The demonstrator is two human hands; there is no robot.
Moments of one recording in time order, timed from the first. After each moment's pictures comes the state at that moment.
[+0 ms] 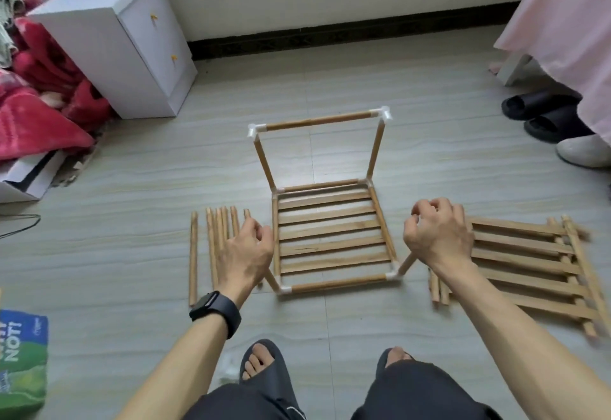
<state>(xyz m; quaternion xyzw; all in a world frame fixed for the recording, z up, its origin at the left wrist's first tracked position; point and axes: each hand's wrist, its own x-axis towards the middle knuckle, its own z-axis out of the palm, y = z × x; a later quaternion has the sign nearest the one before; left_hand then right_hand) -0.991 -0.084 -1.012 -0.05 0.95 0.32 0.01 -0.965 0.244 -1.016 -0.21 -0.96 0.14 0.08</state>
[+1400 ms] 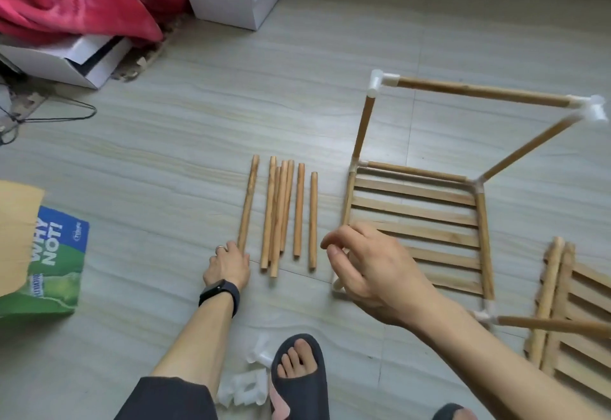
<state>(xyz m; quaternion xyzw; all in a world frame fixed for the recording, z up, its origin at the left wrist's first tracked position) -1.010 -0.265 -1.204 -0.31 0.91 0.10 0.26 -1.018 0.007 -1.017 0.23 -0.92 0.29 -0.14</state>
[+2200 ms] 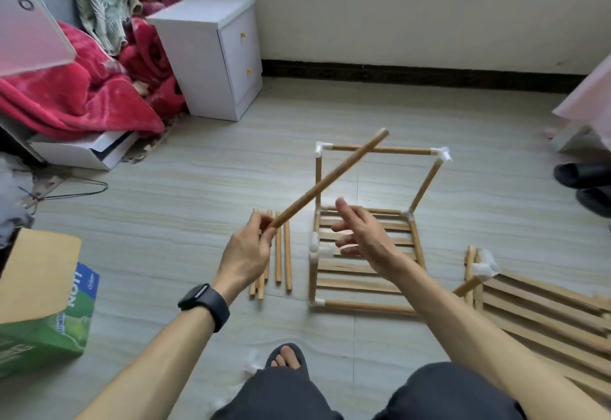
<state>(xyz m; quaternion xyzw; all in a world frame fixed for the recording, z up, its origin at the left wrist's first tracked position) -0.976 -0.185 -0.976 0.00 0.92 0.38 -0.05 -0.995 0.059 -0.946 -0.02 -0.73 0.66 -0.17</state>
